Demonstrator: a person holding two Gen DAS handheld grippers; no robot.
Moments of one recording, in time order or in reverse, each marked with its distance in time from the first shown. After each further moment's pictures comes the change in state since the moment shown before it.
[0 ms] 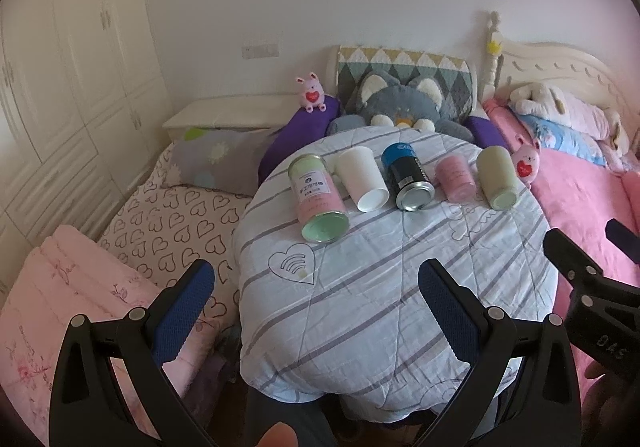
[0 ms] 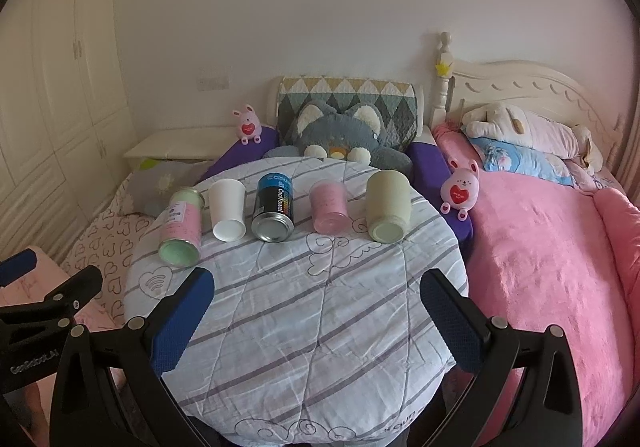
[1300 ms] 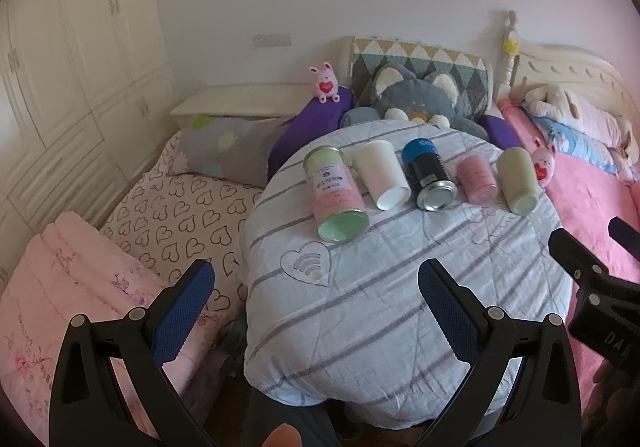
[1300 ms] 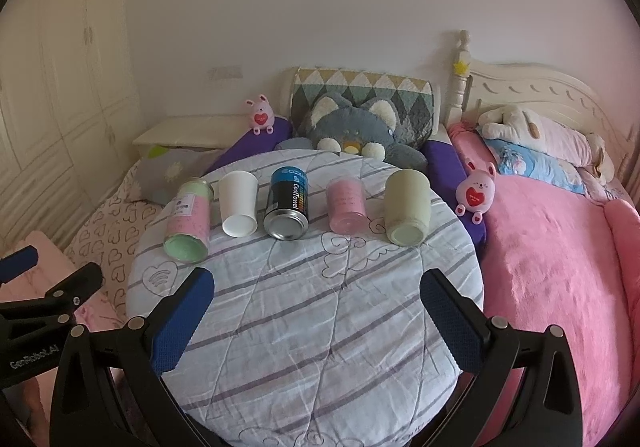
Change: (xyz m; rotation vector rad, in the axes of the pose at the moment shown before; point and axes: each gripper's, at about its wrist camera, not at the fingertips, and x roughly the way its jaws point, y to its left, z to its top) left arm 0.030 0.015 0.007 -0.035 0.041 0.037; right arm 0.024 0.013 0.010 -0.048 0.037 0.033
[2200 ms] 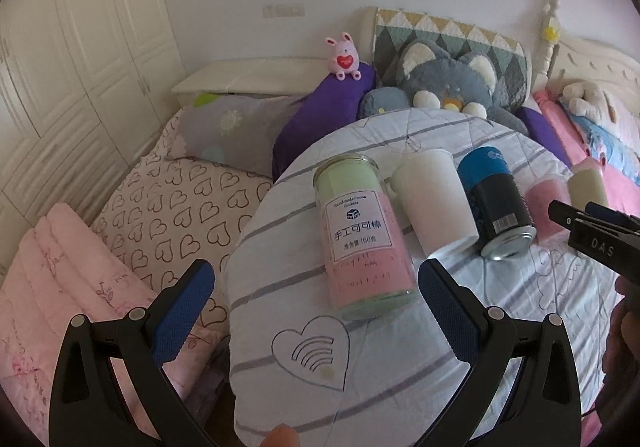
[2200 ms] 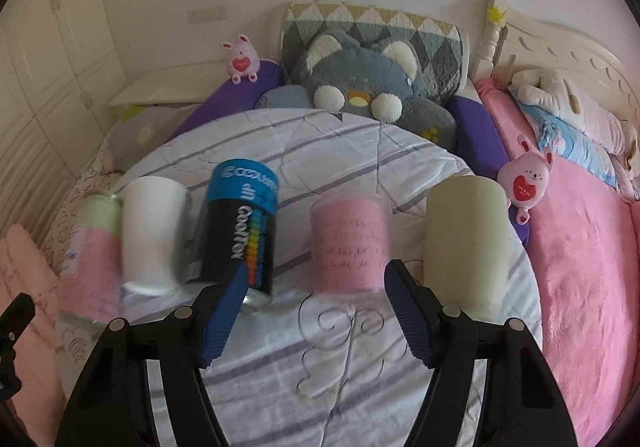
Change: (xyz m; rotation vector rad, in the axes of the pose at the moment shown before) left arm 0.141 0.004 0.050 -0.033 0.097 0.043; right arm 0.201 -0.021 0.061 0.002 0.229 0.011
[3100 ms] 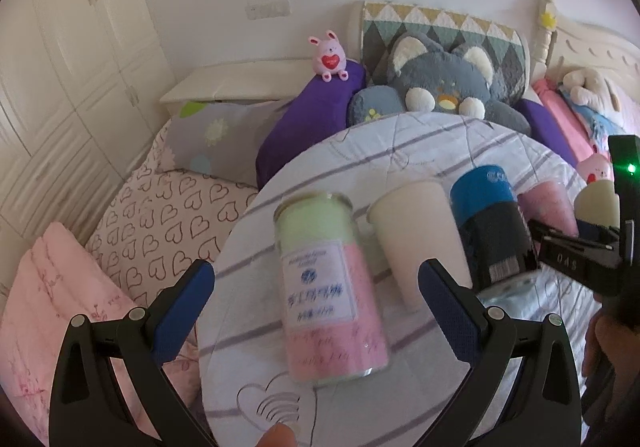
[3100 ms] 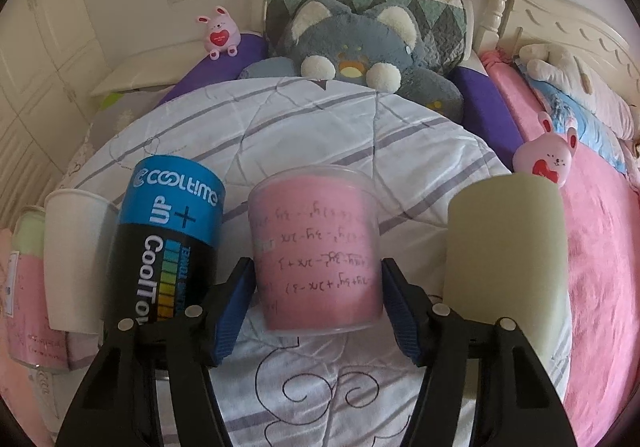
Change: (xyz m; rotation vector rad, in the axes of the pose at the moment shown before) left arm 0.039 -0.039 0.037 0.052 0.002 0.003; right arm 0.071 -0.019 0.019 0.026 0.089 -0.008
